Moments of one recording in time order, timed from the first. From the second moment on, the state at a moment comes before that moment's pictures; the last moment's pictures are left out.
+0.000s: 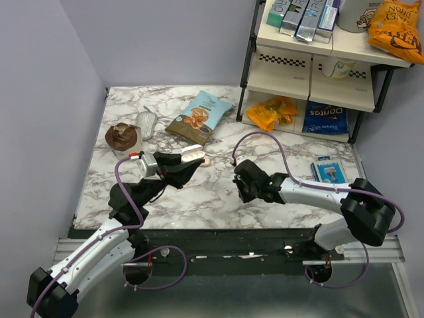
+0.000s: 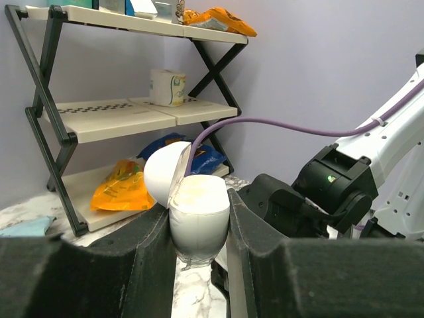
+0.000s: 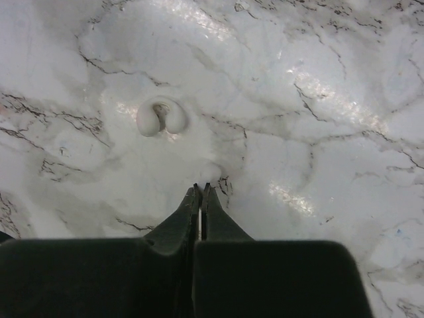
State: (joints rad) left arm -0.61 0.60 0.35 0.76 0.37 -0.31; right arm 0.92 1.45 0.74 -0.25 0.15 0.35
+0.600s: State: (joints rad) left arm -0.61 0.71 0.45 0.78 0.47 -0.35; right arm 0.92 0.89 1.12 -0.47 -0.03 0.11
